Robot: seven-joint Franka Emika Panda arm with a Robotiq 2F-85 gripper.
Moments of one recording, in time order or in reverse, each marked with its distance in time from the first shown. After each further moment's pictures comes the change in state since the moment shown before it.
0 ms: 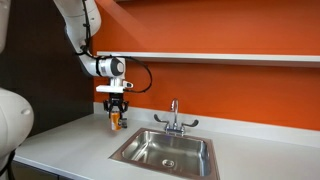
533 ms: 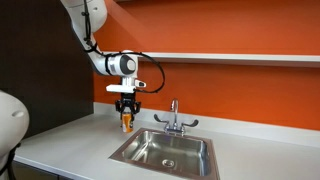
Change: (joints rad) arm -0.082 -0.096 -0.075 -0.103 0.002 0.020 0.003
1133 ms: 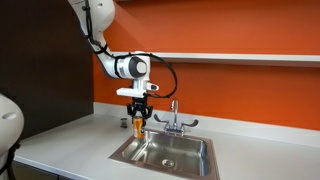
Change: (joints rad) arm -0.077 -0.027 -0.074 -0.067 0.005 0.073 0.006
